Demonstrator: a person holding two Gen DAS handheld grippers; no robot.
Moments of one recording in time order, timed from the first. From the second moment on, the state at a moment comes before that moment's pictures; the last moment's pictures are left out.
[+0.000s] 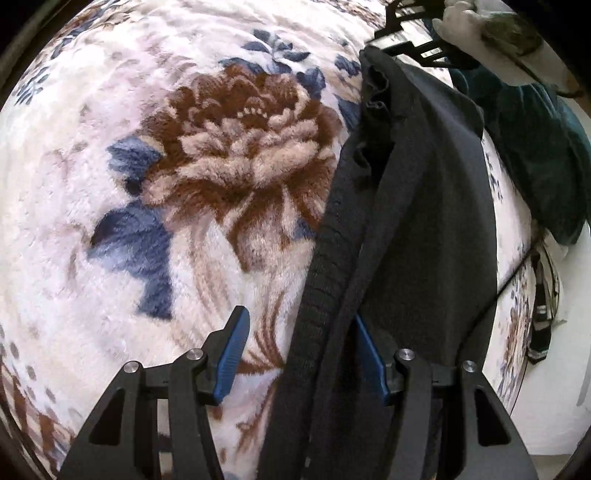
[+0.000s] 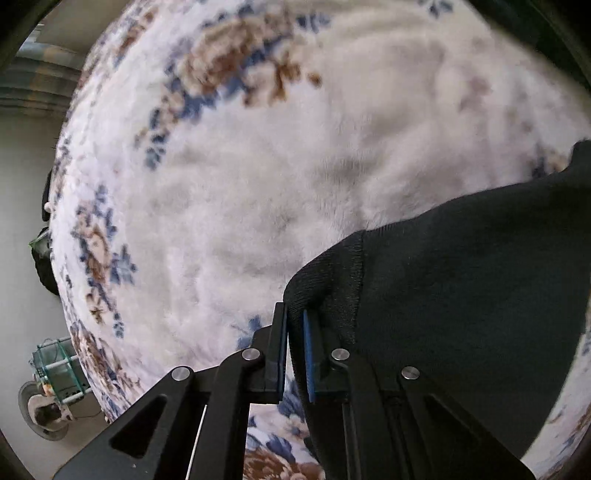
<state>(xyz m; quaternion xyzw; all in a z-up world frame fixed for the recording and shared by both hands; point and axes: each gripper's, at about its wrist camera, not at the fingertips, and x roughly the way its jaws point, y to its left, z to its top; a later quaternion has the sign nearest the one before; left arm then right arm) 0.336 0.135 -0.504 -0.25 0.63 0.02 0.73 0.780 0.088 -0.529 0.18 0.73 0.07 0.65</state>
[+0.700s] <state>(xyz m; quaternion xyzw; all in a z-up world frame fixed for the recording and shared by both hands) 0.231 0.092 -0.462 -0.30 0.65 0.03 0.69 0.464 -0.167 -0.514 0.17 0.75 0.15 0.63</state>
